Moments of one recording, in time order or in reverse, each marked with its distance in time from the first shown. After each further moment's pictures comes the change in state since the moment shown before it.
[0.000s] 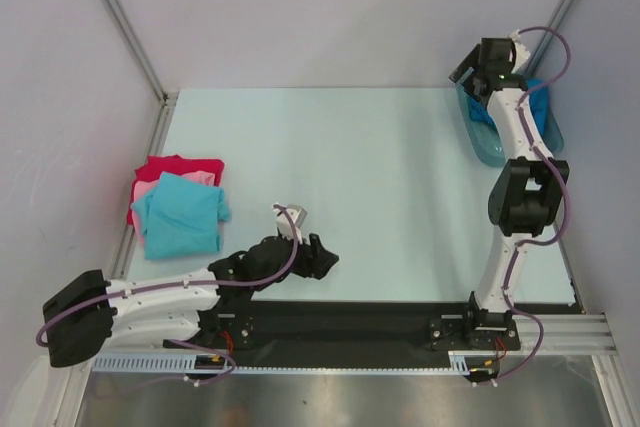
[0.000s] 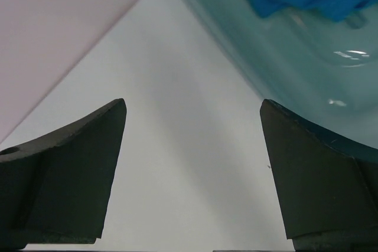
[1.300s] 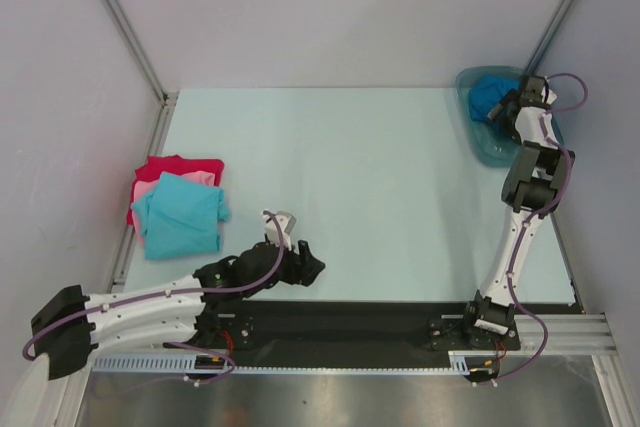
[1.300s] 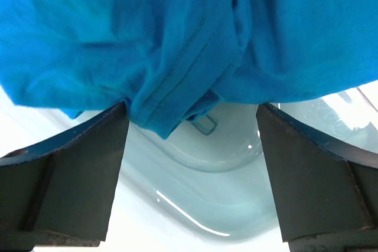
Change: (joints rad) left arm -0.003 -0.164 -0.036 -0.222 -0.027 -0.017; right arm -0.281 0.425 0.147 0.037 -0.072 -0.153
